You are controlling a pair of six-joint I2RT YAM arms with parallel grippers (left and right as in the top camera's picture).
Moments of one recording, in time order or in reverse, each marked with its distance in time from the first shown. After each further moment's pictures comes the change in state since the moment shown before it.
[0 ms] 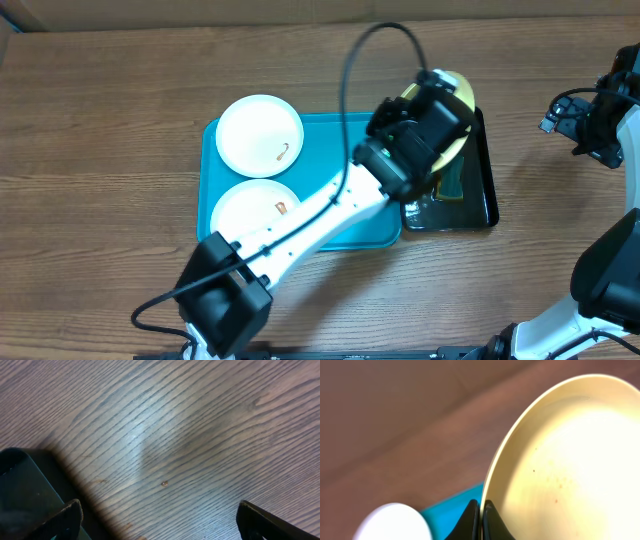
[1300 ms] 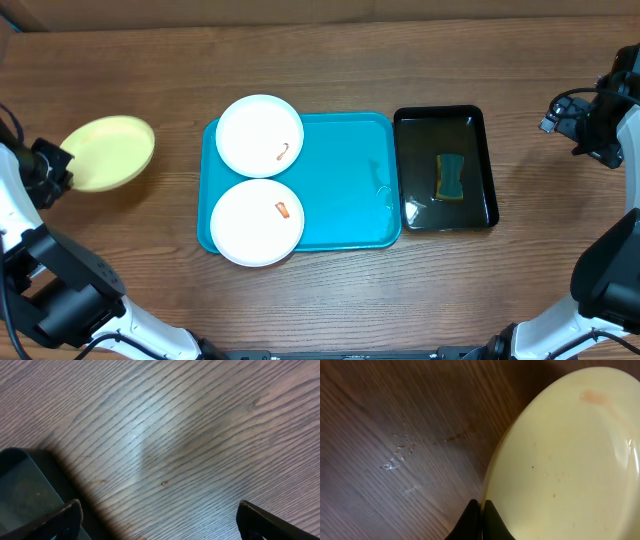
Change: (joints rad) left arm 1.546 -0.003 0.016 -0.645 0.660 -0.309; right arm 0.000 0.000 0.000 0.000 0.000 0.000
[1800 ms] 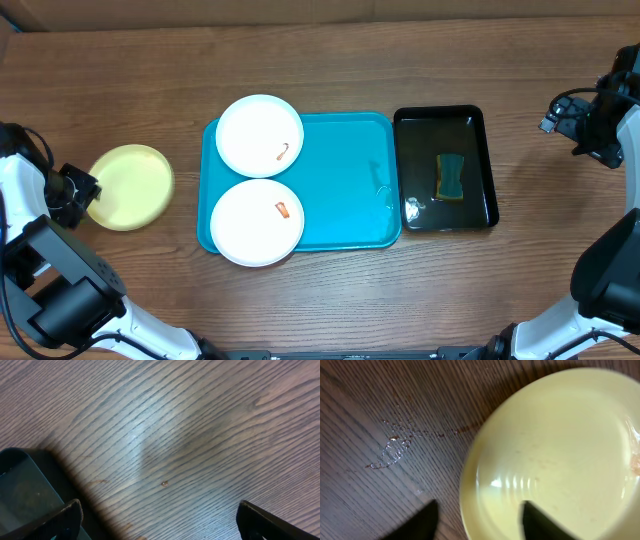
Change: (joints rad) left arm 0.000 -0.002 -0.232 0.164 -0.036 -0.002; right arm 0.000 0.000 0.000 0.000 0.000 0.000
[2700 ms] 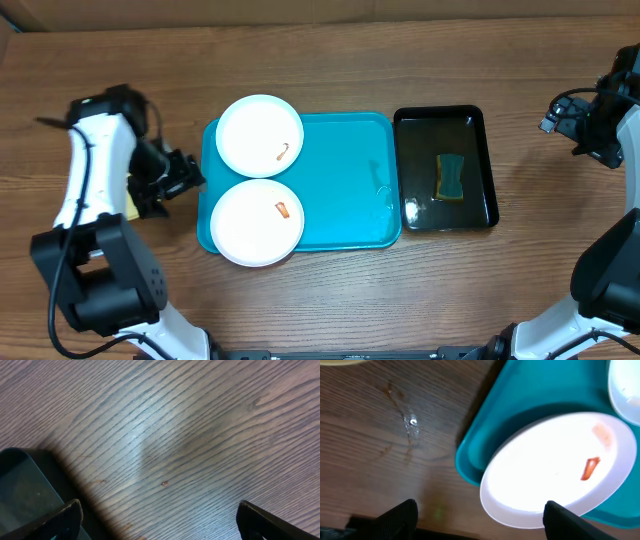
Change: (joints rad) left arm -0.463 -0.073 0.021 -0.416 0.117 0.136; right arm 0.000 0.000 0.000 0.000 0.000 0.000
